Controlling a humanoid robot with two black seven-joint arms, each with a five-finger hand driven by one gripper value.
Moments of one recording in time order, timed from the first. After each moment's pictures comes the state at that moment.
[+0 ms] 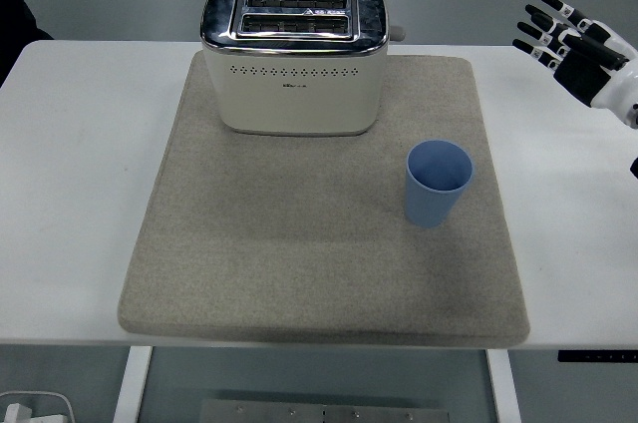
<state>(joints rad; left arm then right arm) -0.03 0.00 -0.06 -0.26 -0.04 -0.11 0.10 0.83 -0.56 0.68 0.93 -0.02 0.24 0.08</state>
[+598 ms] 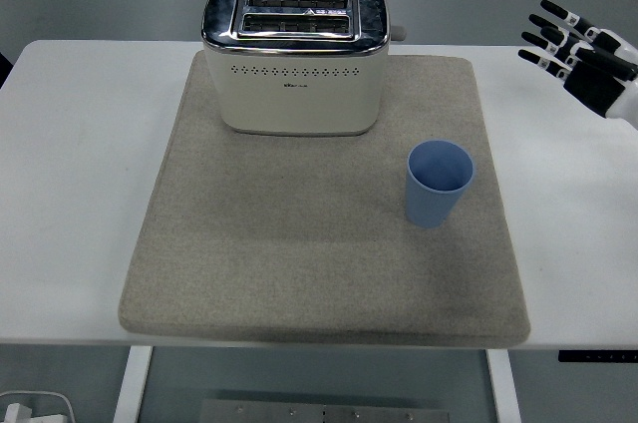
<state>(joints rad) -0.03 0.00 -0.06 -0.24 -0.04 -0.11 0.10 0.78 -0.65 0.66 0.94 -0.04 0.40 0.08</state>
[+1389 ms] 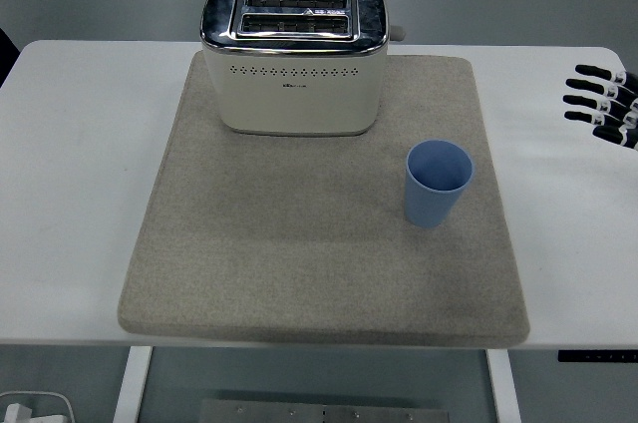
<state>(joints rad) -0.03 0.00 -0.06 -0.24 -0.04 -0.11 0.10 0.59 -0.95 0.68 1.18 -0.45 0.55 0.40</state>
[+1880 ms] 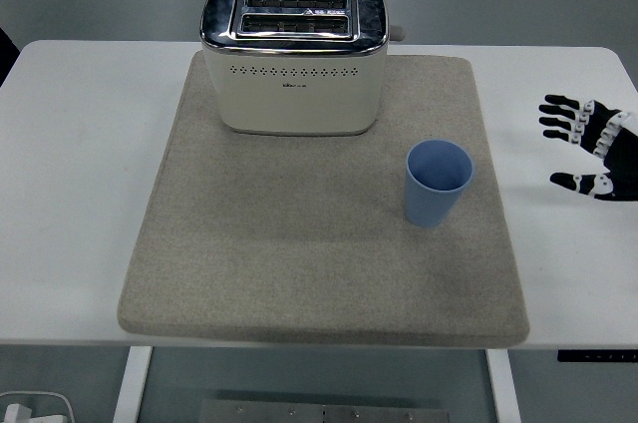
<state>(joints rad) -0.03 0.00 -0.06 -0.24 -0.04 -0.11 0.10 0.44 -0.93 0.67 1.35 -0.75 0.23 0.57</state>
